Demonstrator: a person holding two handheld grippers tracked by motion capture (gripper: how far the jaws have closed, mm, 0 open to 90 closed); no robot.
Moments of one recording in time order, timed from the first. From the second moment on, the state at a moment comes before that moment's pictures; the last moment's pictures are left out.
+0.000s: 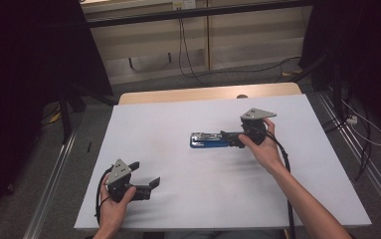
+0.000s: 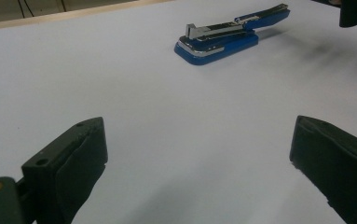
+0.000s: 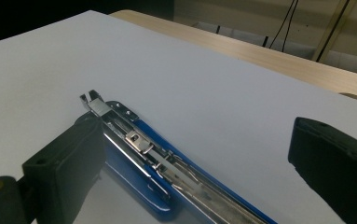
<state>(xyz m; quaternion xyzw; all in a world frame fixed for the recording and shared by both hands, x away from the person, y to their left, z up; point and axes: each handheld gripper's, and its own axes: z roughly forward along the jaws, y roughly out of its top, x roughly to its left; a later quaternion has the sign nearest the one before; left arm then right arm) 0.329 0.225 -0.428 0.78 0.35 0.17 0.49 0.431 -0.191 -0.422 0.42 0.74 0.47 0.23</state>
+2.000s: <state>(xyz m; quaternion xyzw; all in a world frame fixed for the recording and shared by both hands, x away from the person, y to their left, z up) 0.401 0.128 -0.430 0.78 0.32 0.15 0.52 0.356 -0.244 -0.437 0.44 0.71 0.49 0.25</state>
